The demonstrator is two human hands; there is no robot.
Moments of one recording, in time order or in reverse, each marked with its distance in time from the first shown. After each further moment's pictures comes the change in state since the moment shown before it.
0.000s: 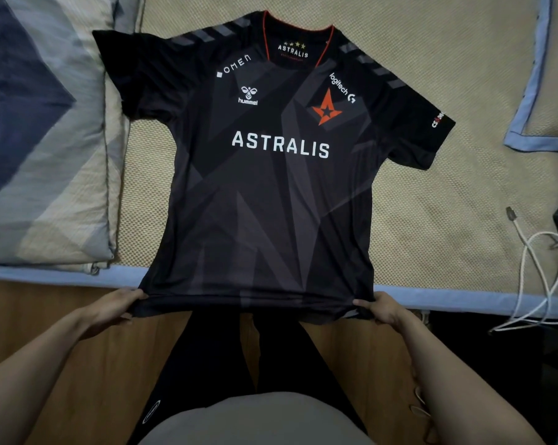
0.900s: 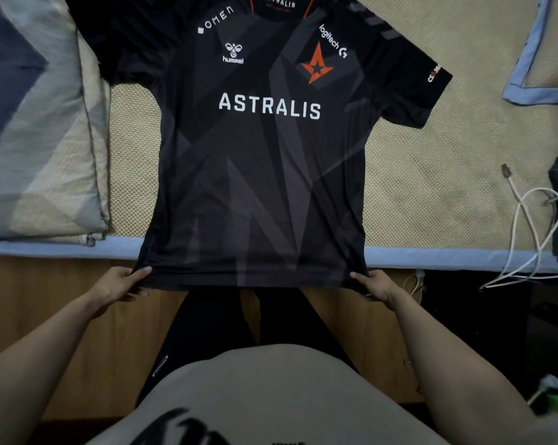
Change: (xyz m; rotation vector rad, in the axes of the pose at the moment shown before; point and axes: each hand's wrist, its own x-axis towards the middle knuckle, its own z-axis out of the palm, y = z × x) left_hand -0.020 -0.009 0.028 -0.063 0.159 0.041; right_hand -0.009 0.040 0.021 0.184 0.029 0.041
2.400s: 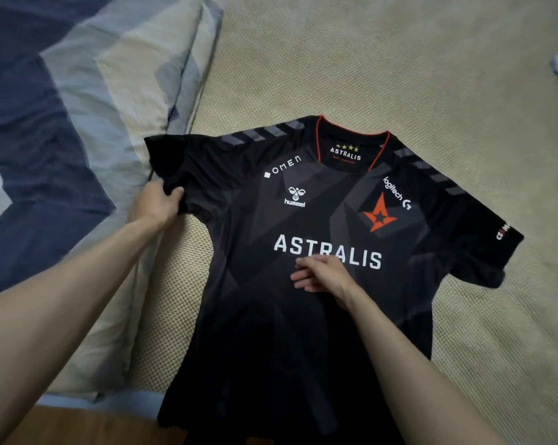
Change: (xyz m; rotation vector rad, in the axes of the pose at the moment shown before) left_hand 0.160 0.338 -0.165 0.152 0.669 0.405; right_hand 0.019 -0.417 0.105 0.113 -0.159 -0.367
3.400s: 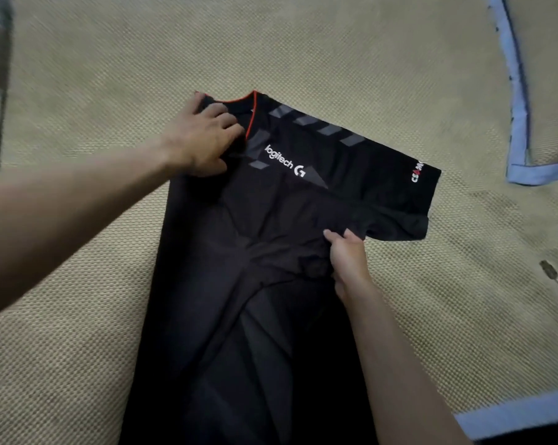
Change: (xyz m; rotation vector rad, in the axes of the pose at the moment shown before) left_hand -0.035 0.307 0.154 1.054 -0.118 1.222; right_hand 0.031 0.085 -0.177 0.667 0.526 -0.109
